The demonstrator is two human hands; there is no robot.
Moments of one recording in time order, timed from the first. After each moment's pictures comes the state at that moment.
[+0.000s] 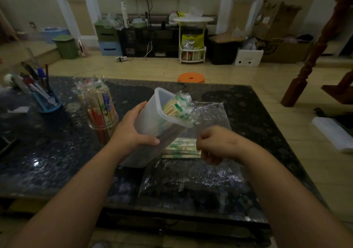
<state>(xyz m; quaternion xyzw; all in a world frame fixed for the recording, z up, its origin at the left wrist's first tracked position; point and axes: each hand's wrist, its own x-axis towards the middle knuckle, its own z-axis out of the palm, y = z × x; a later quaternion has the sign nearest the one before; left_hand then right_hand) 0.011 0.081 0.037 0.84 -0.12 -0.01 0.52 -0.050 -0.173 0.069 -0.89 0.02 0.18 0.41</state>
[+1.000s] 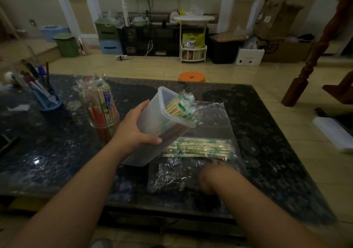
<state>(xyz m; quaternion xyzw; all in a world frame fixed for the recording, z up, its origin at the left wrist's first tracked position) 0.011 0.081 0.036 0.85 -0.13 -0.01 0.51 -0.055 -0.146 -0.012 -0.93 0.03 0.36 -0.07</state>
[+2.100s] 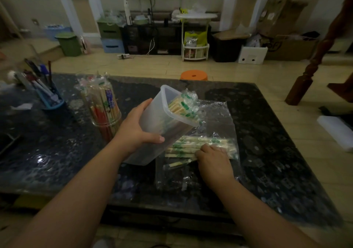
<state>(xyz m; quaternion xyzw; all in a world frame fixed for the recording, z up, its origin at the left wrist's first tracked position) 0.013 0.082 0.035 0.84 -0.13 -0.02 0.52 -0.050 -0.154 -0.055 -1.00 -0.03 -0.07 0.03</state>
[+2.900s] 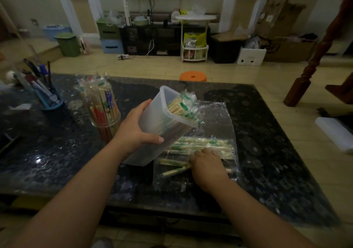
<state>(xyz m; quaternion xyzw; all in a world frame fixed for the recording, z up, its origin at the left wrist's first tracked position) 0.012 0.081 0.038 0.84 -0.13 -0.02 0.52 -0.054 -0.143 -0.040 -1.00 -0.08 0.02 0.02</state>
